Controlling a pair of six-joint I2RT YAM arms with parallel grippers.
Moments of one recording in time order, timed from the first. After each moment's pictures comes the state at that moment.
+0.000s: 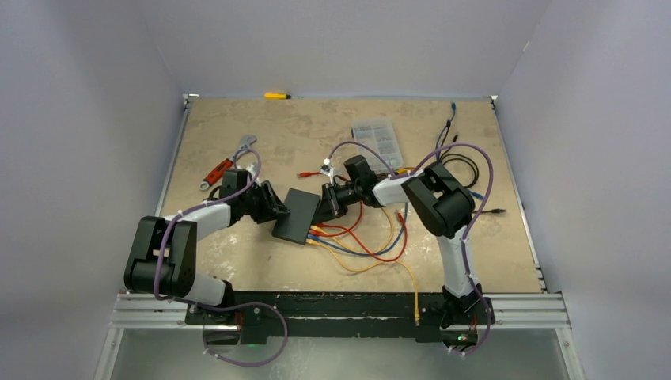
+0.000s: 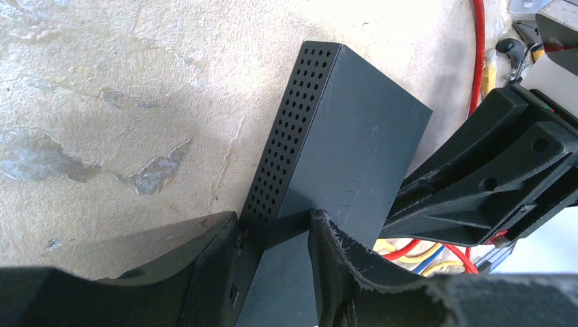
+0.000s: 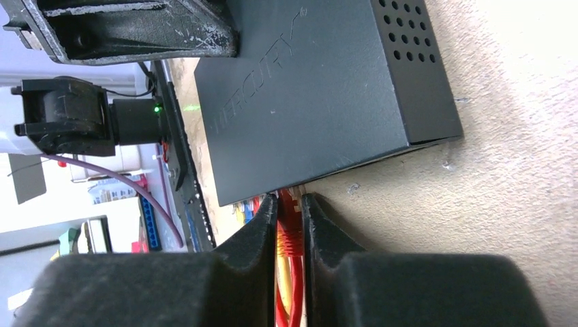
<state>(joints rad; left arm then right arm) -0.13 1.46 0.57 -0.03 0.43 -0.58 0.64 2.12 1.12 0.23 -0.89 0.52</state>
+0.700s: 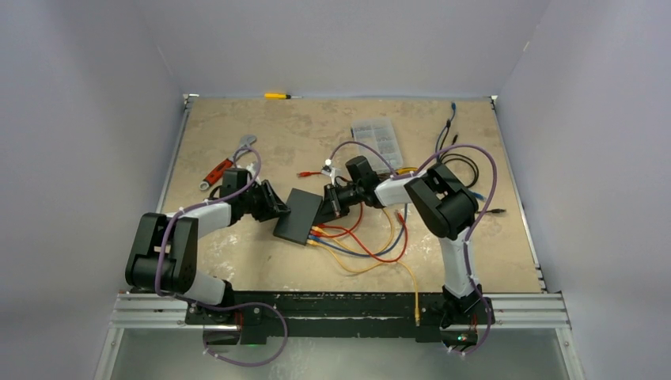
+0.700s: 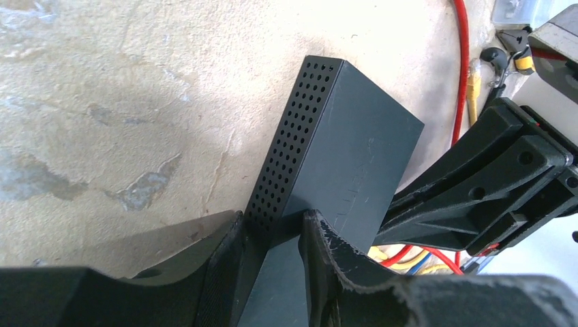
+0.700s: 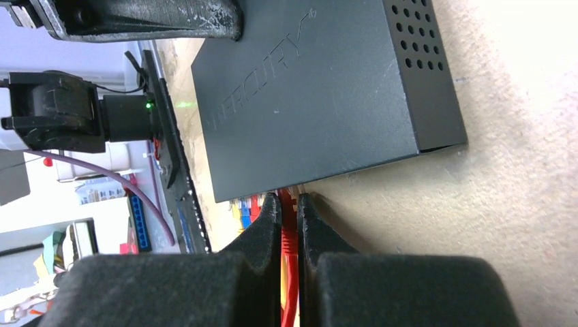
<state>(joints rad) -0.12 1.48 0.57 0.00 0.43 -0.60 0.62 2.10 1.10 0.21 -0.87 0.48</state>
